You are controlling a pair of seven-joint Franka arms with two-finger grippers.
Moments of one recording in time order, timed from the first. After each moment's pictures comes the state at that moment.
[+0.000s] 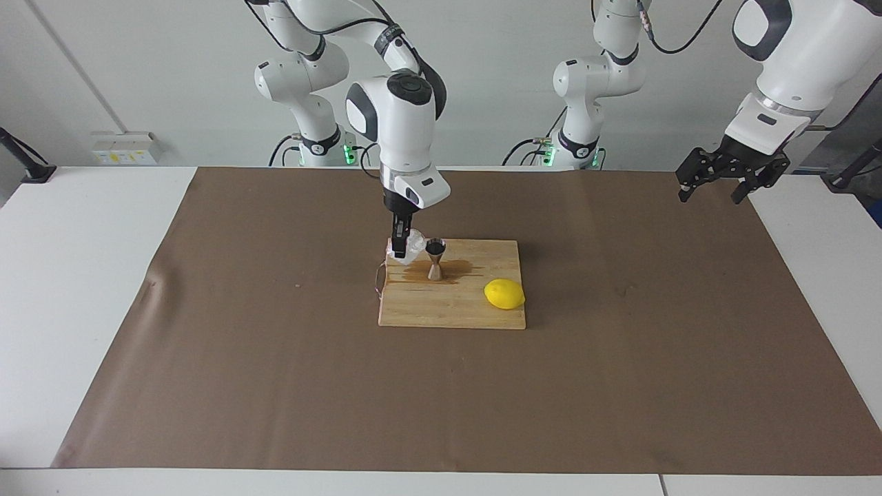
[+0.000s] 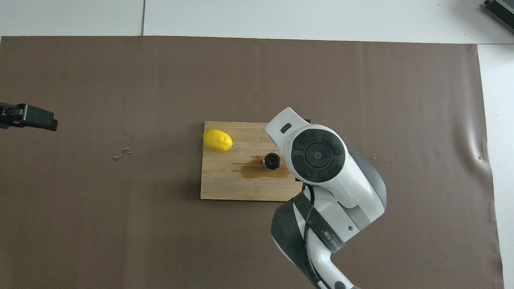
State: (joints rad) left arm 0.06 0.01 -0.09 -1.55 0.00 1.58 0.07; right arm 0.53 0.13 0.02 -1.88 -0.22 2.08 -0.85
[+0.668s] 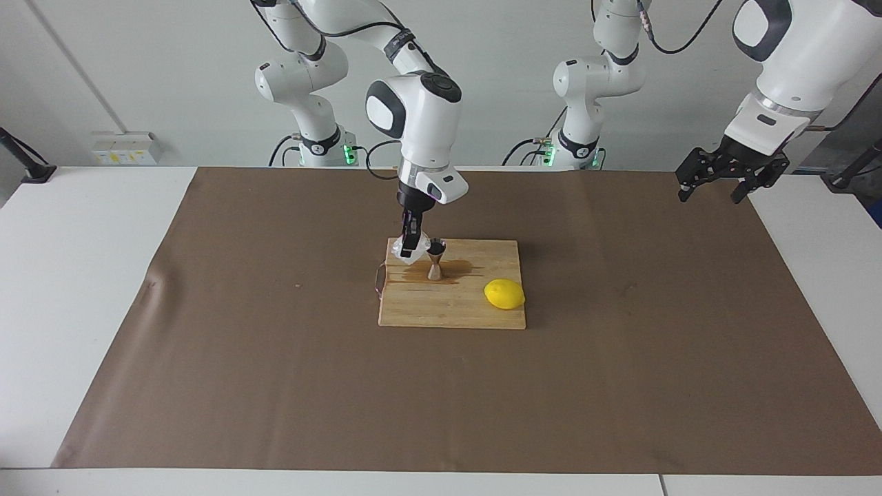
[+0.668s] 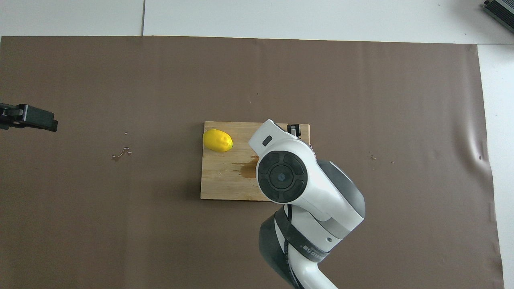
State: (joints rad) left arm 0.06 0.01 -0.09 -1.55 0.00 1.58 0.08; right arm 0.59 0.15 0.02 -1.88 -0.37 2.06 -0.82
